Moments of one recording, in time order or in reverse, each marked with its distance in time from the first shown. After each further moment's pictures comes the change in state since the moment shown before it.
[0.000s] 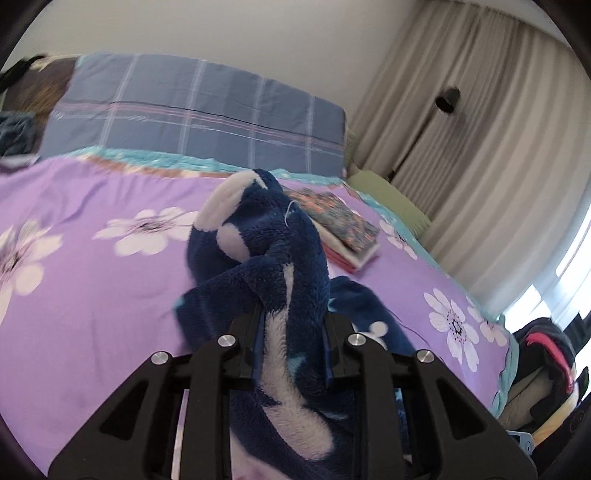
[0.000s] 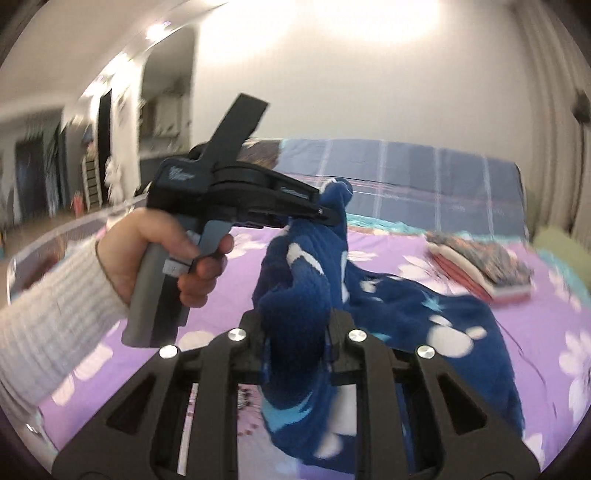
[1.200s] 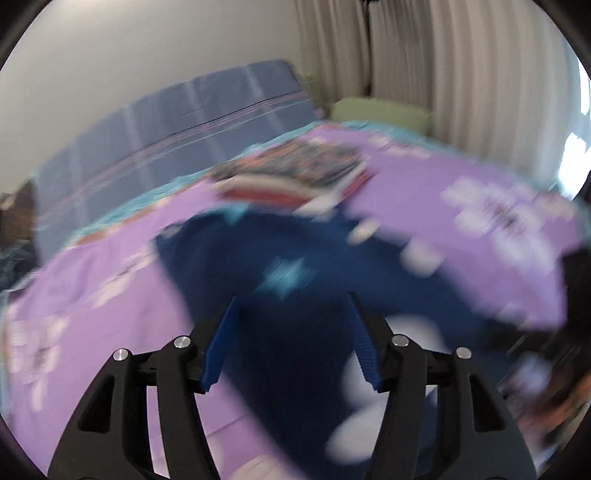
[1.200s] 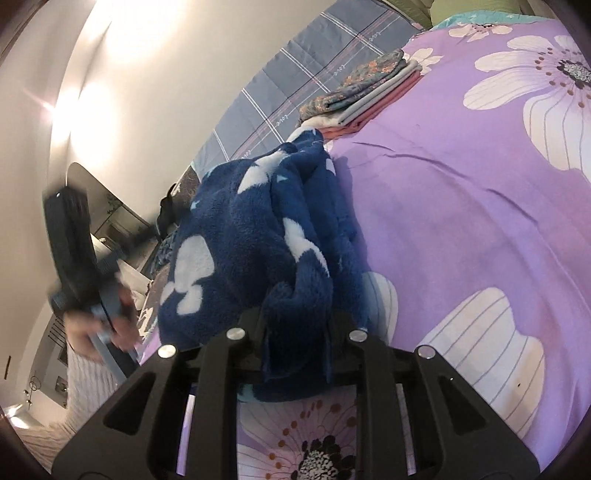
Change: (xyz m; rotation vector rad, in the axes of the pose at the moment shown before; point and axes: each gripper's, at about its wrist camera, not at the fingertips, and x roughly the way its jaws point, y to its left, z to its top) left arm 0.081 -0.124 -0.080 0.471 0.108 0.276; right arm -0.044 -0.259 -0.146 0.807 0.135 0.144
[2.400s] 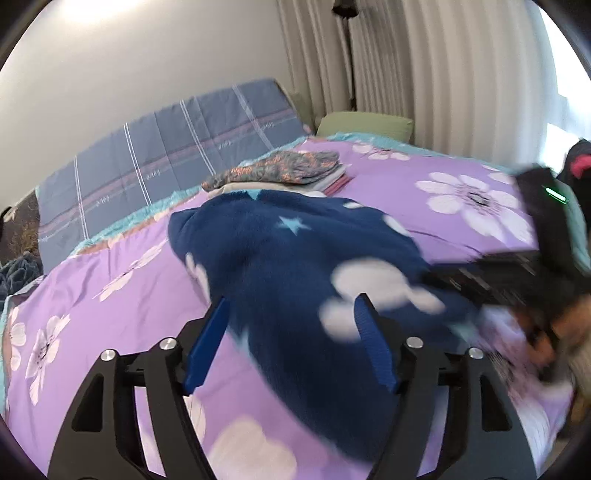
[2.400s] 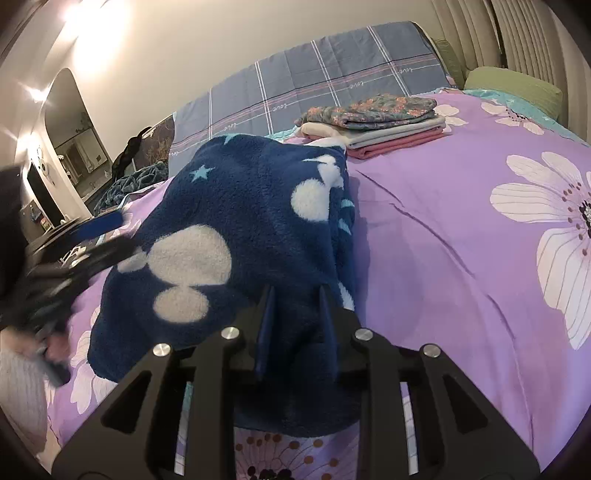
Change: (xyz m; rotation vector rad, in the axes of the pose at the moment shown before) left arm -0.055 -0.020 -0.046 0.046 -0.111 -0.040; right arm 0.035 0.030 0.021 -0.348 0.040 -0.256
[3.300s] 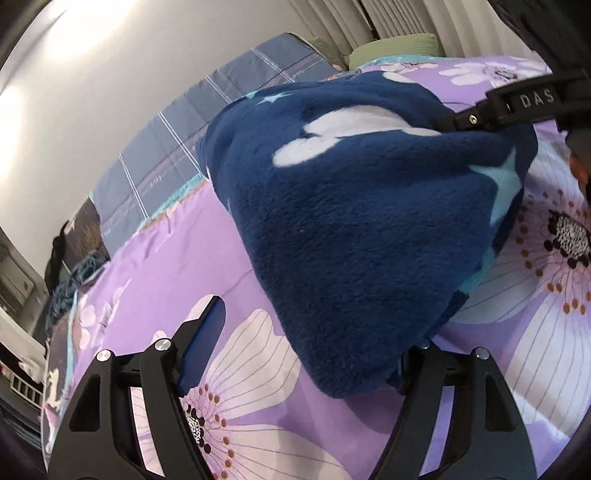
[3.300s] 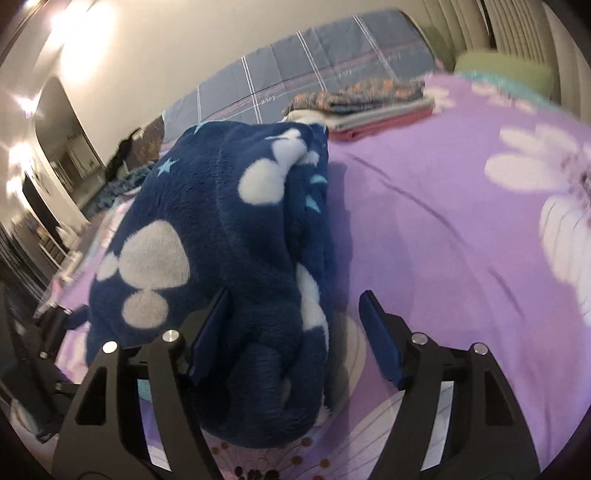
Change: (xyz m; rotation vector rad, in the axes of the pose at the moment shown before) left arm 0.025 -0.045 -0.077 0.171 0.196 0.340; right arm 0.009 -0.007 -0.008 0.025 0.020 -0.035
